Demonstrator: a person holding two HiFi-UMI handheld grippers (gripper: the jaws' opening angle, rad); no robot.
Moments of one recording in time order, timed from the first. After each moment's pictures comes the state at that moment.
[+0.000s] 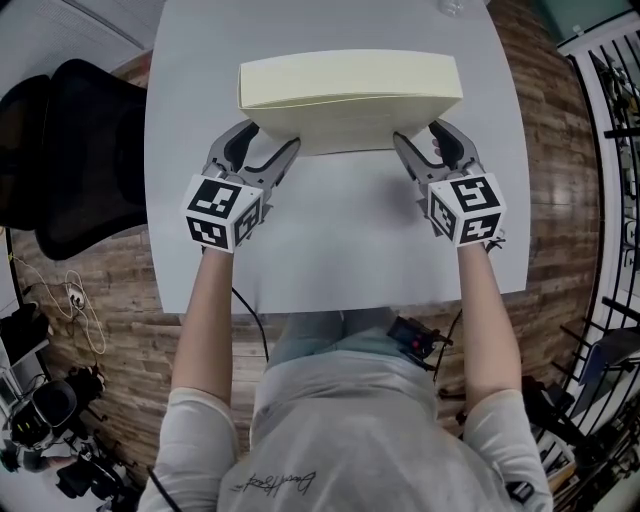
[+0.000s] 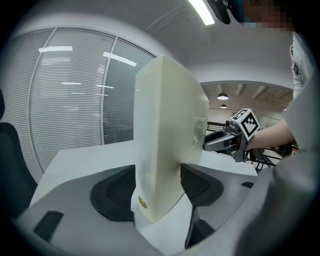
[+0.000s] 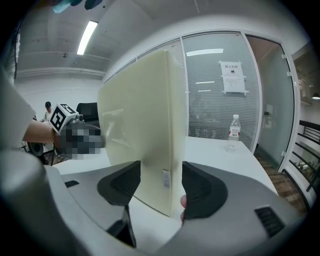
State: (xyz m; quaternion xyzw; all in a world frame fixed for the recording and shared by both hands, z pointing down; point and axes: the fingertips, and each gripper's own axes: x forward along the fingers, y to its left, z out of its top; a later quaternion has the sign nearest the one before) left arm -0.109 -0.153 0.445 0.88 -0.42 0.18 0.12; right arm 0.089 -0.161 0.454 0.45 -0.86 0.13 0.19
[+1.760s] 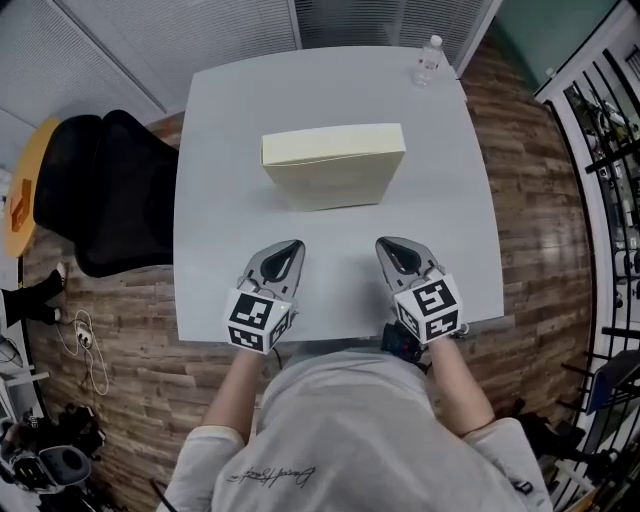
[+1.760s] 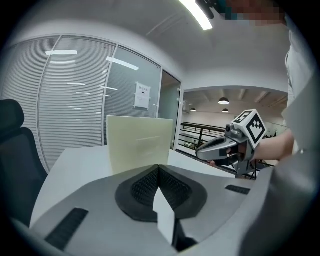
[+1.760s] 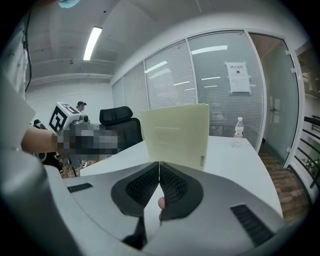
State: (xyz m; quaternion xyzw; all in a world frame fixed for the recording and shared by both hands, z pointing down) left arm -0.073 -0.030 0.398 0.88 -0.43 0.16 0.13; right arm 0.063 -0.032 0.413 0.41 -0.88 0.15 0.20
